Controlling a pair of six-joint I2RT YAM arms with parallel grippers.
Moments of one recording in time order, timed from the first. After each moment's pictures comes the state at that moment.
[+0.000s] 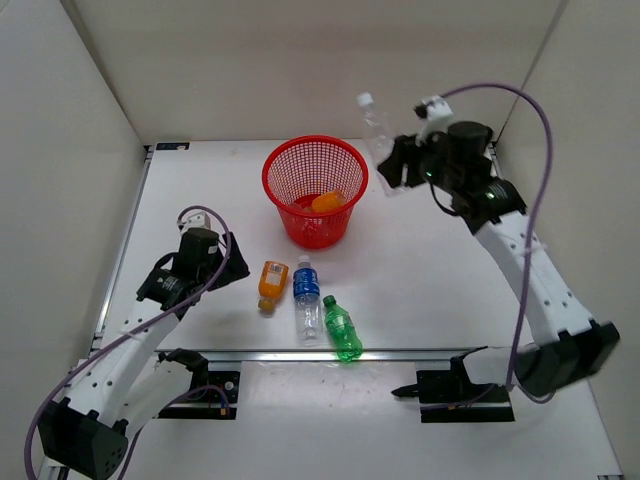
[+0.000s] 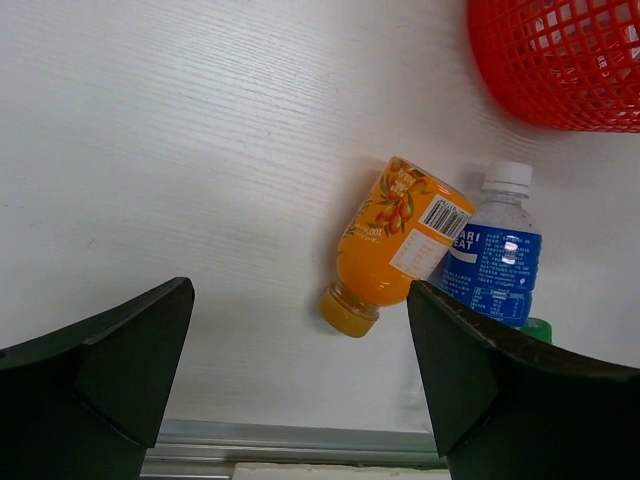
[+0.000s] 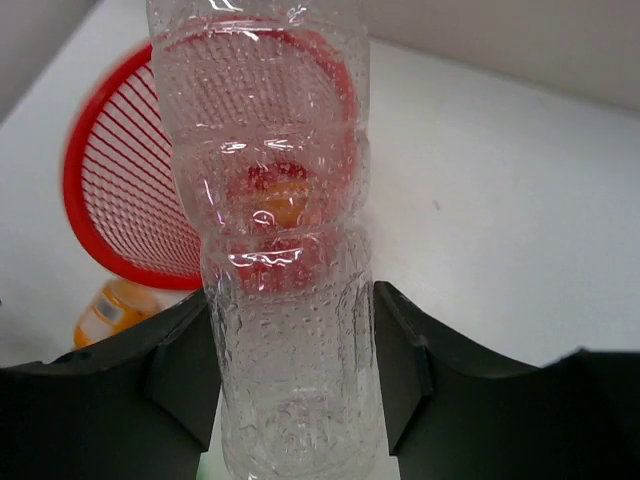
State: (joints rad) left arm -0.38 0.86 0.75 -0.71 -0.22 -0.63; right arm 0.29 1.21 1.37 -0.50 -0.22 0.08
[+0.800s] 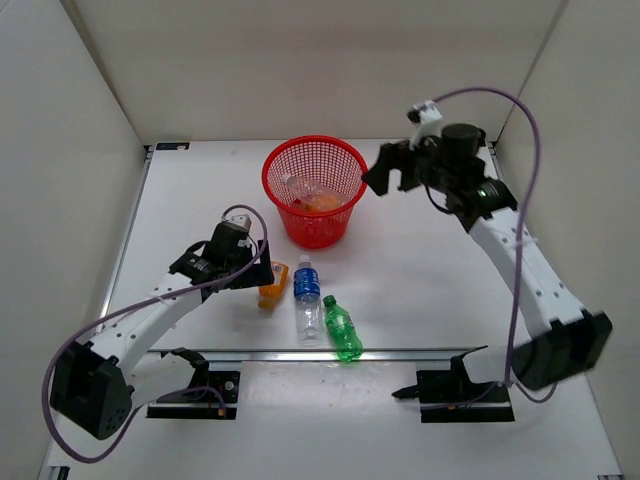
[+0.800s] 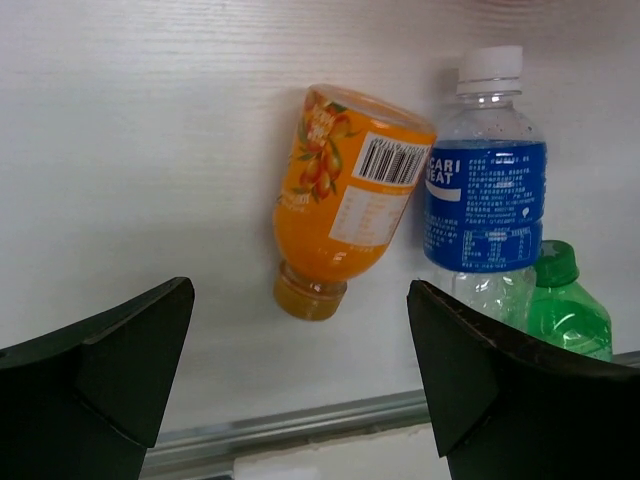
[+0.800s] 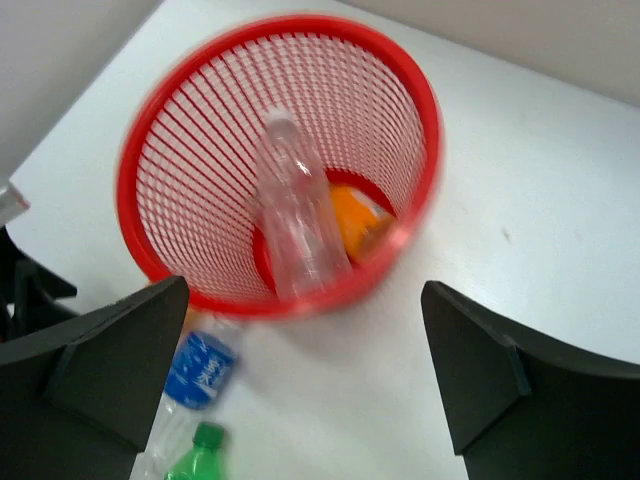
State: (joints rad) left arm -0.48 1.05 0.75 -0.64 -0.08 -0.53; right arm 0.37 1.46 1.54 -0.40 -0.37 0.10
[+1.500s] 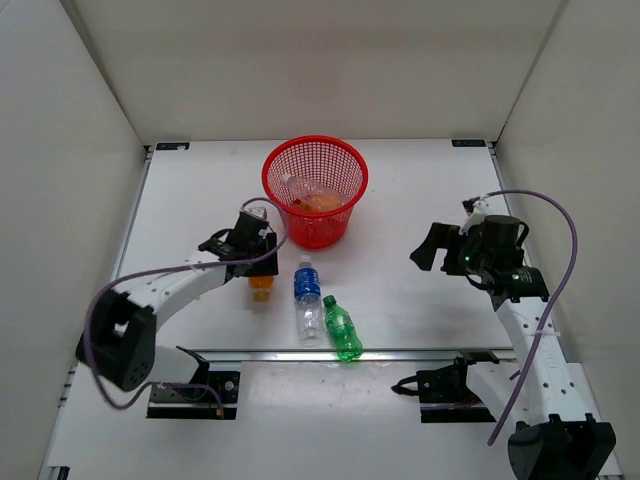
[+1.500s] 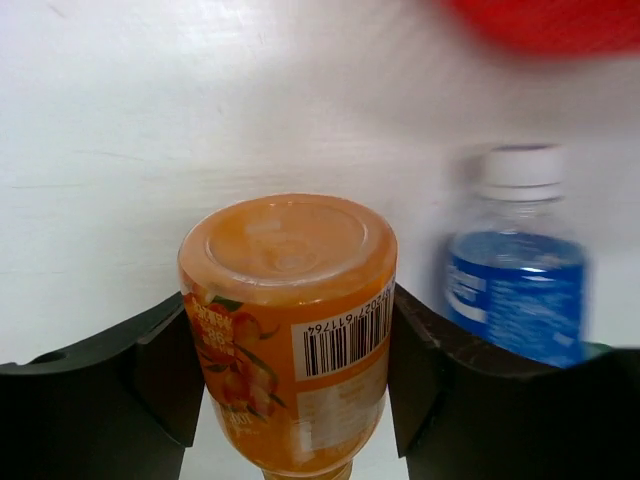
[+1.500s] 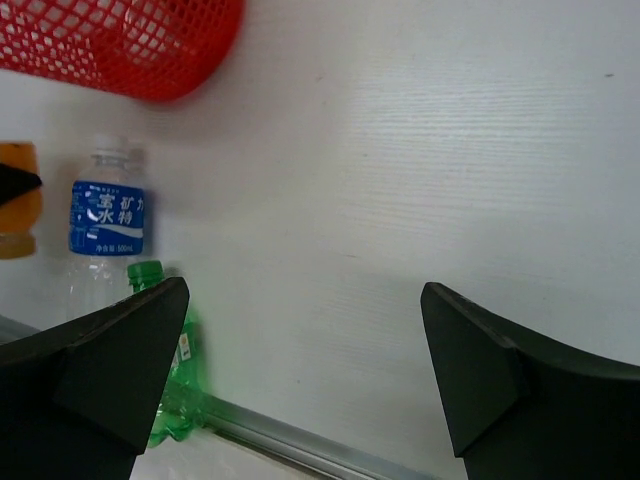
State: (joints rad) left arm -0.52 1.41 0.80 -0.41 -0.16 -0.46; right arm 0.00 0.83 0.80 -0.63 -0.37 0.22
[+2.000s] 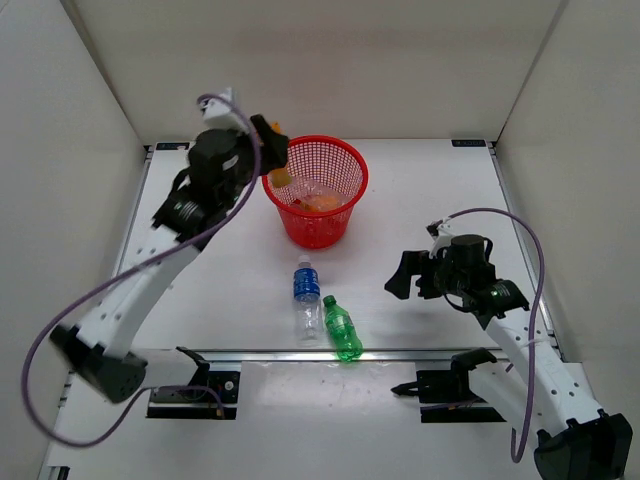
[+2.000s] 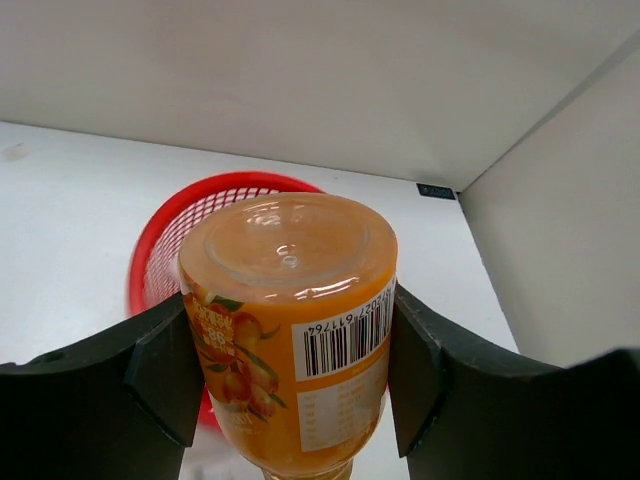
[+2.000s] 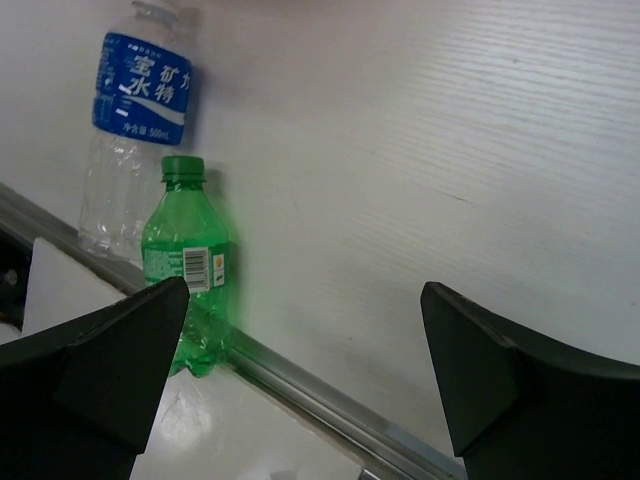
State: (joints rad) left arm -0.56 1.25 1.44 -0.31 -0.30 -0.48; right arm 0.27 0.77 0.62 -0.57 -0.38 0.28
